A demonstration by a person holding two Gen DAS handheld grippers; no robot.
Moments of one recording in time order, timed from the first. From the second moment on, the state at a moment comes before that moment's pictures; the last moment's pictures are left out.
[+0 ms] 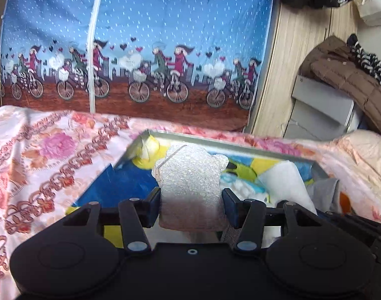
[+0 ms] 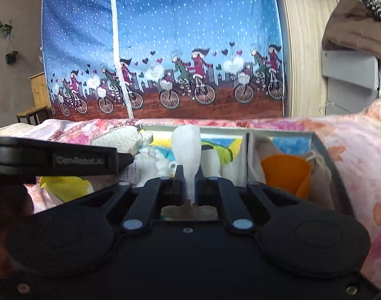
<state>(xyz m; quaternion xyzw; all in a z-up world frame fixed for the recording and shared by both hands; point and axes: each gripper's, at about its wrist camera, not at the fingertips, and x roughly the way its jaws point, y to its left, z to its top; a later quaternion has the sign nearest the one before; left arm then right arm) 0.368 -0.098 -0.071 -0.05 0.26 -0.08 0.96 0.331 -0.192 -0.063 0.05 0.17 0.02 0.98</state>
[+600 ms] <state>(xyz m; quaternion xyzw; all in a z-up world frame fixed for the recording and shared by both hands) 0.377 -0.080 -0.064 -0.11 0.32 -0.06 0.94 0.303 -0.191 -0.042 0.03 0.13 -0.01 0.99</state>
